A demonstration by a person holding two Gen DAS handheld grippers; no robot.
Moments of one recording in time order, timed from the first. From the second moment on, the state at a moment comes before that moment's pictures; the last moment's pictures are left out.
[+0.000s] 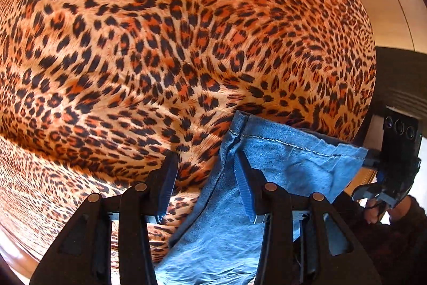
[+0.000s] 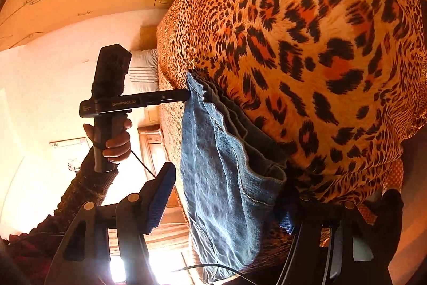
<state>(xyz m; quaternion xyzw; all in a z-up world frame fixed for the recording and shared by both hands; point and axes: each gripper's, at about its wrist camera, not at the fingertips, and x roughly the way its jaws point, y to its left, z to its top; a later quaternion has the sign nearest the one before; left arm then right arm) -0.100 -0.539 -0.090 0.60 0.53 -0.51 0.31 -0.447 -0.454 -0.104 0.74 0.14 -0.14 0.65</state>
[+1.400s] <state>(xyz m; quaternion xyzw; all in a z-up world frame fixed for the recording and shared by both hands) -0.075 -0.426 0.020 0.46 0.50 -0.63 0.39 -0.418 -0.427 -0.069 0.67 0.19 -0.21 0.69</state>
